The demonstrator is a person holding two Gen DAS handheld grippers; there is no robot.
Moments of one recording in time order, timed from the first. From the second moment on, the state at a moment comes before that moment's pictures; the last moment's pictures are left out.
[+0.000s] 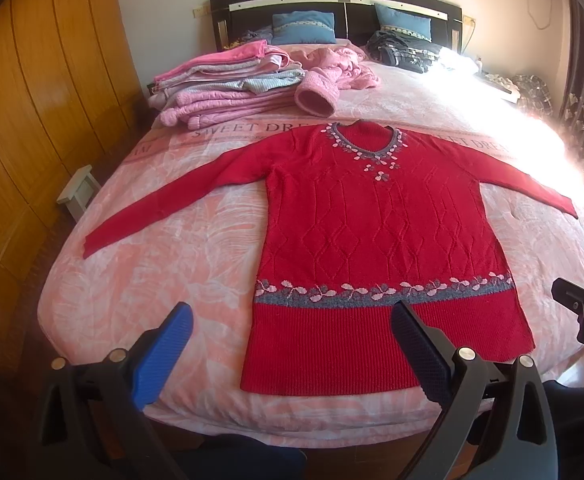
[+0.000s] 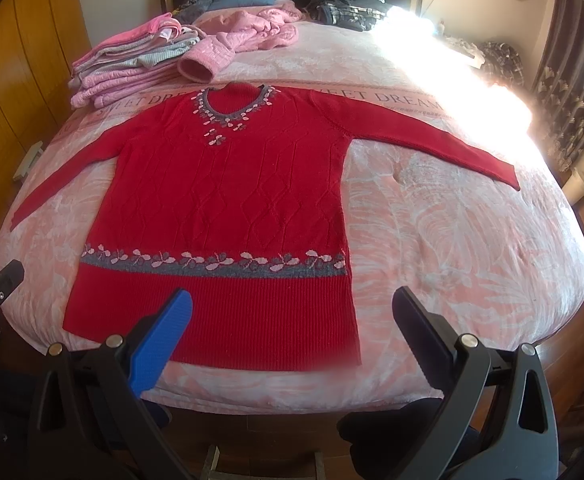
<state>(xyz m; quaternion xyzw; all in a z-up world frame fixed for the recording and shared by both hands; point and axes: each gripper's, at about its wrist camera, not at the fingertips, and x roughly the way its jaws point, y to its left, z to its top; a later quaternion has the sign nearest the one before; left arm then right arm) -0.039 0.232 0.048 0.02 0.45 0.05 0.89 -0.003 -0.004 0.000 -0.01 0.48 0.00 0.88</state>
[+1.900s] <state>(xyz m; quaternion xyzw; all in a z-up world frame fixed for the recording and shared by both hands) -0.037 0.230 0.049 0.03 0.45 0.06 0.89 -0.008 -0.007 0.007 0.00 0.48 0.00 0.88</state>
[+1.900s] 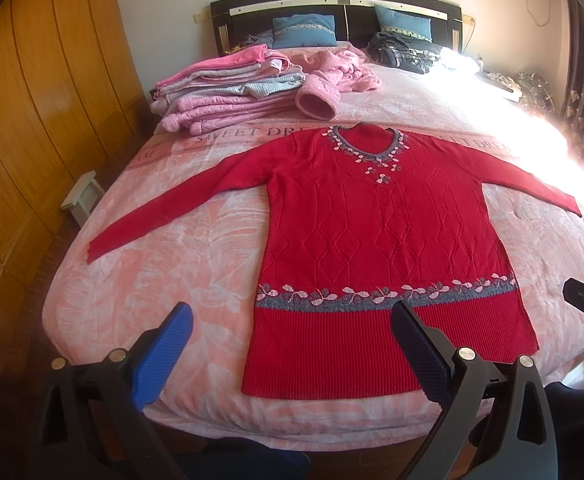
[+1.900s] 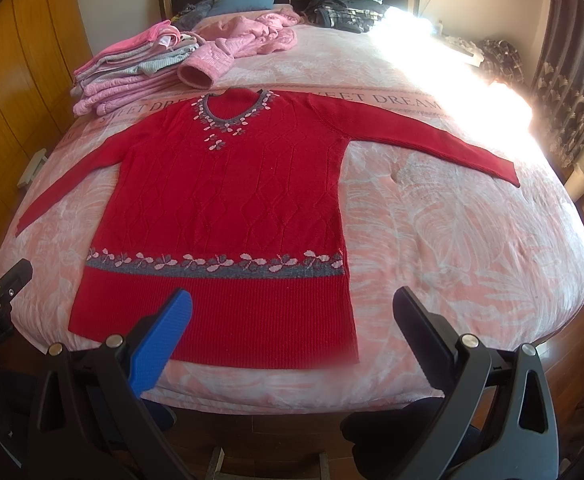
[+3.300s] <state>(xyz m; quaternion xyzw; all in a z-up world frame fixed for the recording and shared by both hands) 0.180 0.202 0.010 -0.01 0.46 0.11 0.88 0.196 -0.239 -0.039 0.12 0.53 -0.15 0.83</state>
